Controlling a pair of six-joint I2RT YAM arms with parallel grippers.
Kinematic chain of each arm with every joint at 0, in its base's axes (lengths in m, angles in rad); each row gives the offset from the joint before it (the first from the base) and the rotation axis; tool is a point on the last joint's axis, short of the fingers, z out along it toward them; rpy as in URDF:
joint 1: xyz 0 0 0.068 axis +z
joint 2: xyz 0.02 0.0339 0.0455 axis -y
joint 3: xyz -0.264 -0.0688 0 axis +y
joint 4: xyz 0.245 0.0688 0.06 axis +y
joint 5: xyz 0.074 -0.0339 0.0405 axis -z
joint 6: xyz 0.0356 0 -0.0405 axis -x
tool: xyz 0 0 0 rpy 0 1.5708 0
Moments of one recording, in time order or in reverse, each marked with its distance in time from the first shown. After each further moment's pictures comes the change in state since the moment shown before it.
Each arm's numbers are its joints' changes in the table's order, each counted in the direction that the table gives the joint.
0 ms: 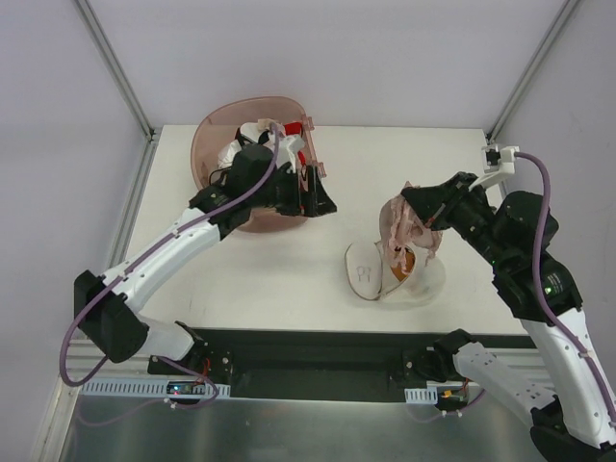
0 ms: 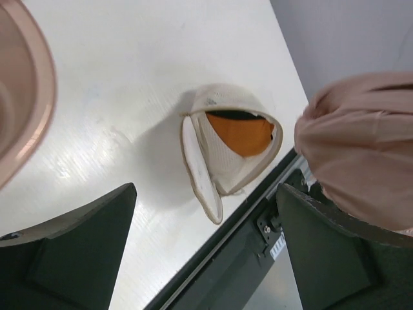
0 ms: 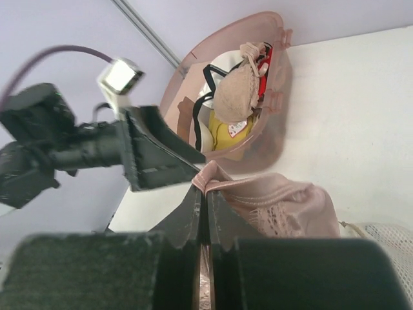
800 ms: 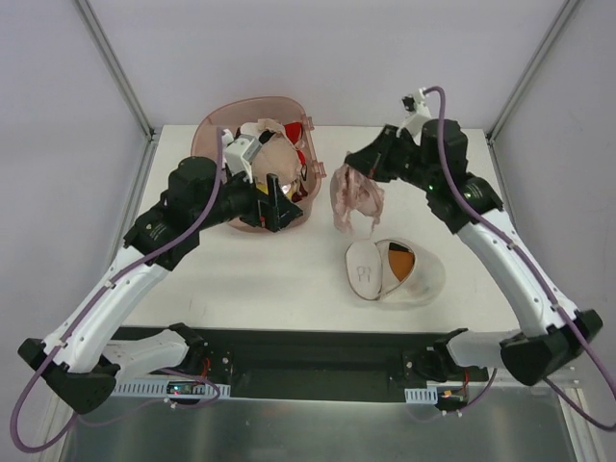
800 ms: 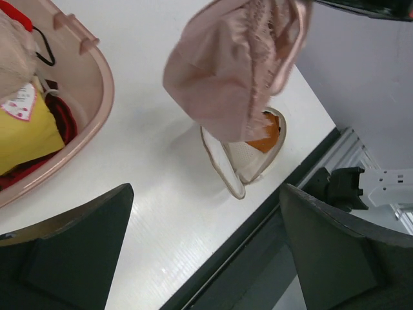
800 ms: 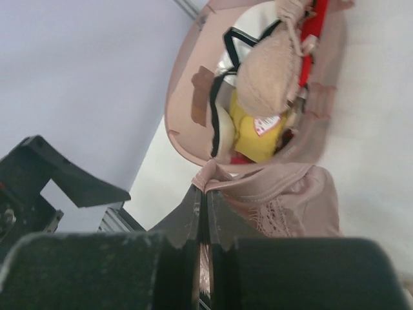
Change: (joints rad) left arm 0.062 0.332 -0.005 0.191 -0.072 -0.194; right arm 0.008 -0.442 -0.153 -0.111 -0.158 -0.032
